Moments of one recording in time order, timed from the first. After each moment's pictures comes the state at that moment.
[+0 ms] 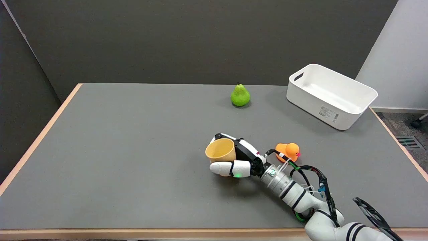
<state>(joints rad) 0.06 -1.17 -2.04 0.93 0.15 0.85 1.71</state>
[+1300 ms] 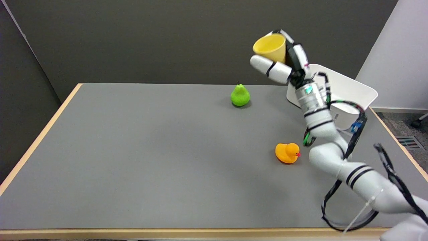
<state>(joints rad) 0.31 -1.07 -1.78 1.07 0.53 0.75 1.25</state>
